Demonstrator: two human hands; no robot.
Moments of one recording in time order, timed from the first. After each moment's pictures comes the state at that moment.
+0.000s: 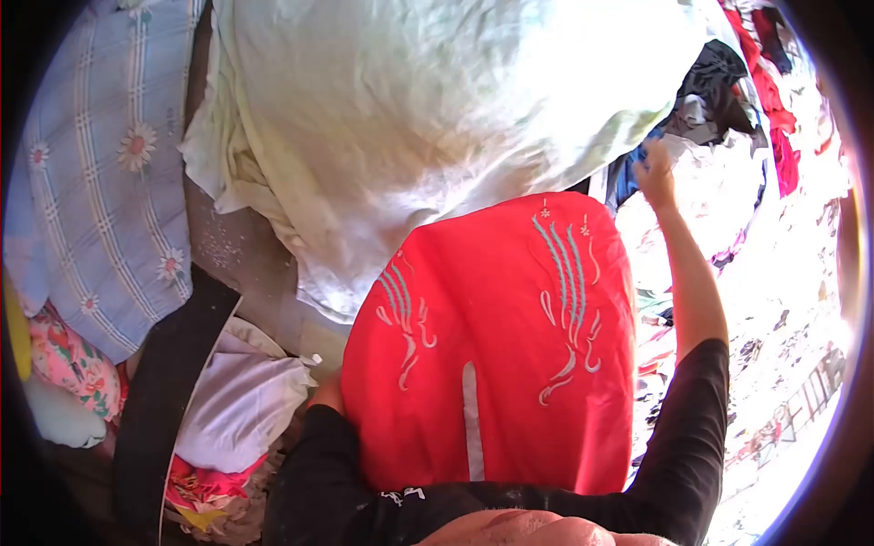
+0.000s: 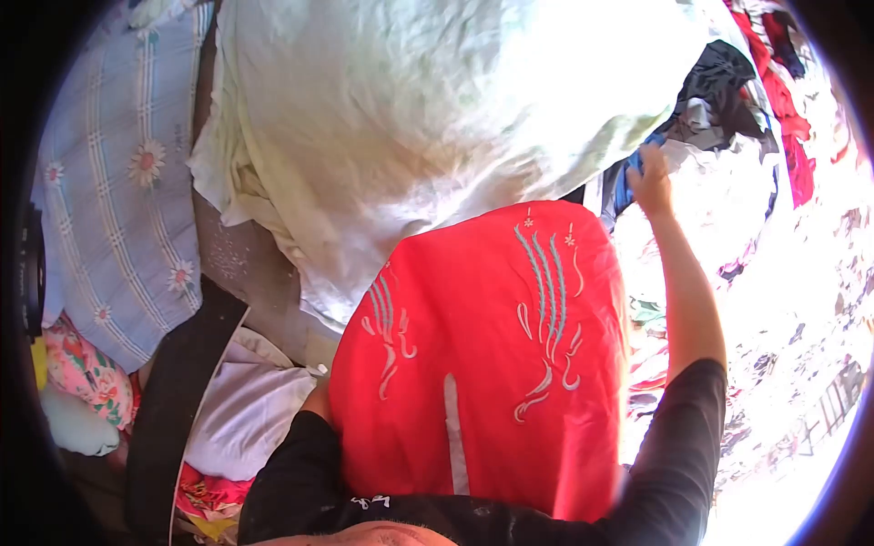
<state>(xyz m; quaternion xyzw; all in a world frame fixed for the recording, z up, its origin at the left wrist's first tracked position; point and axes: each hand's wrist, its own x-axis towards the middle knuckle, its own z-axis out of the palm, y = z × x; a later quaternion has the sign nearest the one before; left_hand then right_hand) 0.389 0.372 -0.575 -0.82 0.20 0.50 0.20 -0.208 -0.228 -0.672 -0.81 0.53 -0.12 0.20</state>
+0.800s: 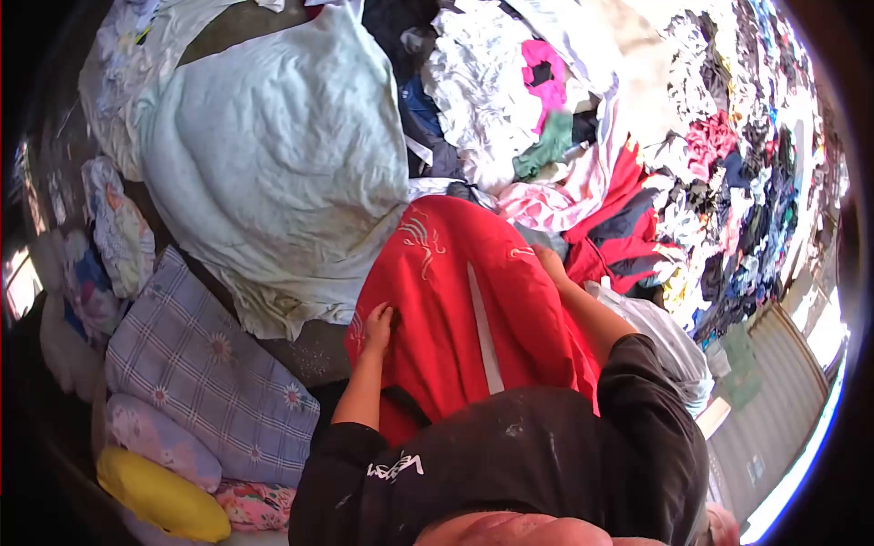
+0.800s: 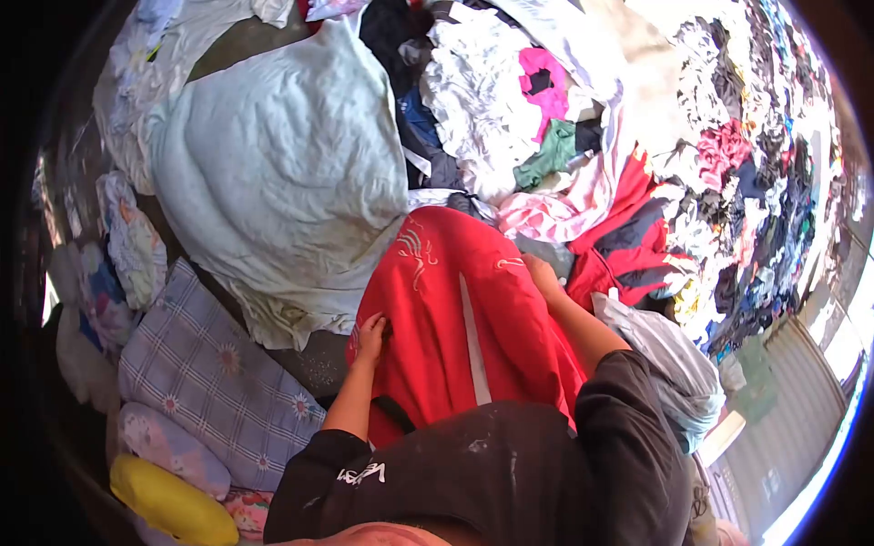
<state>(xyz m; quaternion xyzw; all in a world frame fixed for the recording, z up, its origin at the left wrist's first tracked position) 0.247 0.106 -0.342 -0.69 0.23 0.69 -0.03 -0.231 0.138 -0.265 -0.35 0.78 0.01 0.52</state>
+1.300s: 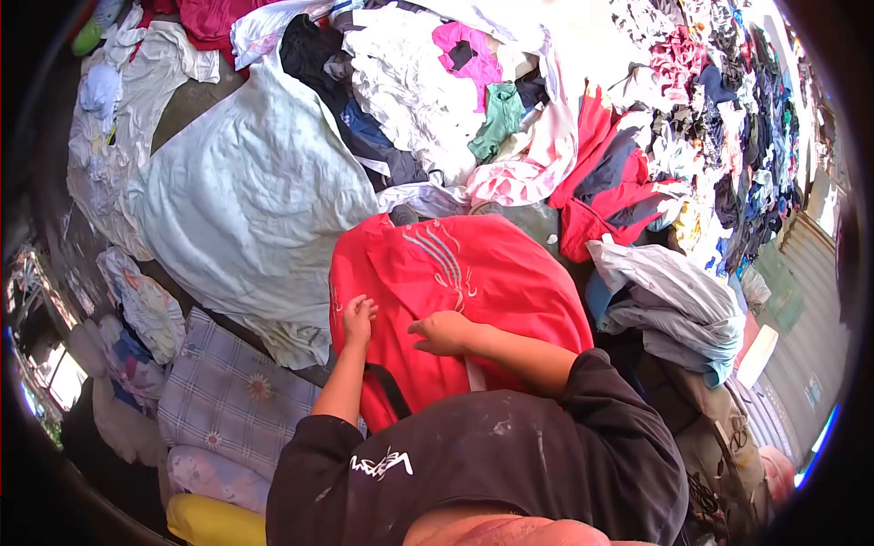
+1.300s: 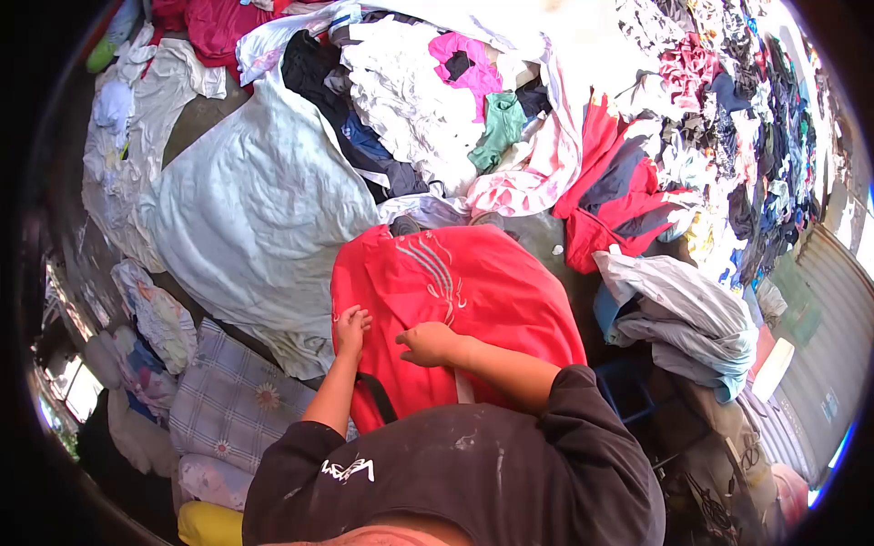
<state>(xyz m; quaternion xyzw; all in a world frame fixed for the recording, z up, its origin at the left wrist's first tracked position) 0.169 0.012 -0.288 -0.68 0.35 0.64 0.04 -0.101 0.092 -0.139 -0.45 0.56 -0.08 0.69</state>
